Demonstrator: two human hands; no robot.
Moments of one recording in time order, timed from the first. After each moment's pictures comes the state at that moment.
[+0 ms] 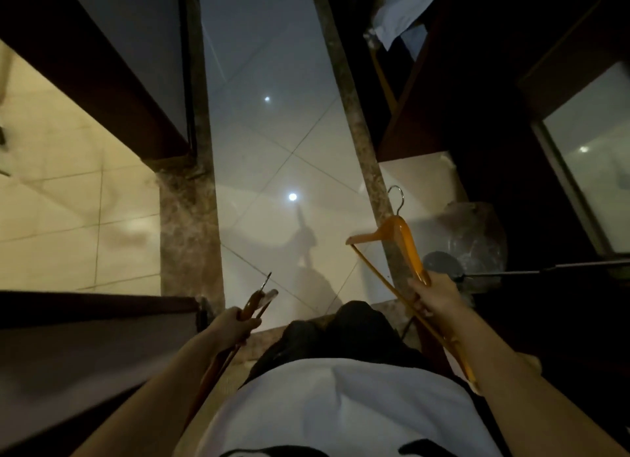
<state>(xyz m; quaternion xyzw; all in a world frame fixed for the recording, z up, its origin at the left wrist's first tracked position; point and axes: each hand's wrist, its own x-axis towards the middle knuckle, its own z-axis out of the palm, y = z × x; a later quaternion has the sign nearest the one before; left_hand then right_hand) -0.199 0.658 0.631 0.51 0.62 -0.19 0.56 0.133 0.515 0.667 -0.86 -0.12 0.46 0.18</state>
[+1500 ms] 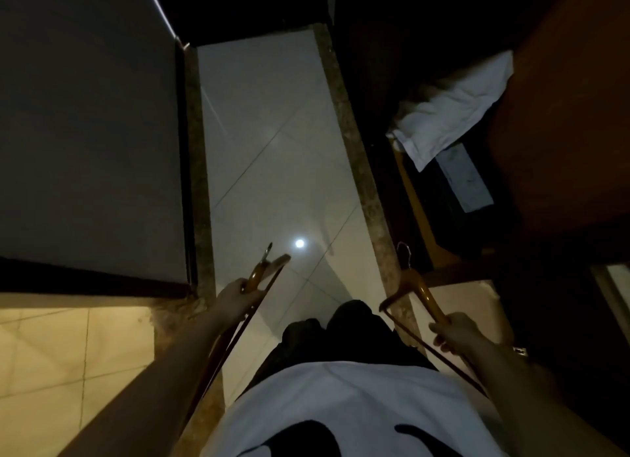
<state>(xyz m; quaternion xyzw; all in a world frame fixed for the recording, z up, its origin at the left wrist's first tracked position) 0.101 1.299 0.667 0.56 0.60 -0.08 0.56 0.411 1.071 0.644 -0.86 -0.07 0.50 0.07</state>
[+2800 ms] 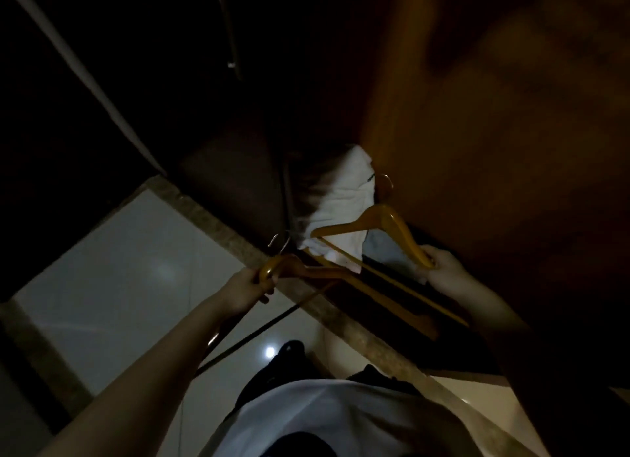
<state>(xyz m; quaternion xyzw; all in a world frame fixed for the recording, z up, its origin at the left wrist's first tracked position) 0.572 1.721 0.724 0.82 0.19 -0.21 0.50 0.686 1.408 0.748 -0.88 0.03 0.30 0.37</state>
